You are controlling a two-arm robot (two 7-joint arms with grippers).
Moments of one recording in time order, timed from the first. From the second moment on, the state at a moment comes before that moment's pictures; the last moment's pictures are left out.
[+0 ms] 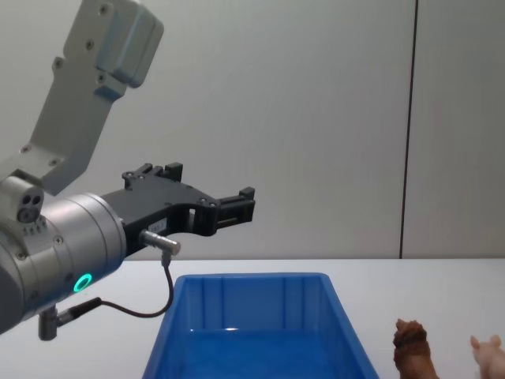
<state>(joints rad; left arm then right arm) -0.24 0.38 0.45 -1.63 -0.20 0.01 -0.01 -0.04 0.39 -0.20 -1.62 0.31 0.29 0.18</state>
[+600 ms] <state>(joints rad) -0.24 0.38 0.45 -1.63 -0.20 0.01 -0.01 -0.03 0.38 -0.20 -1.61 0.28 0.25 0.15</state>
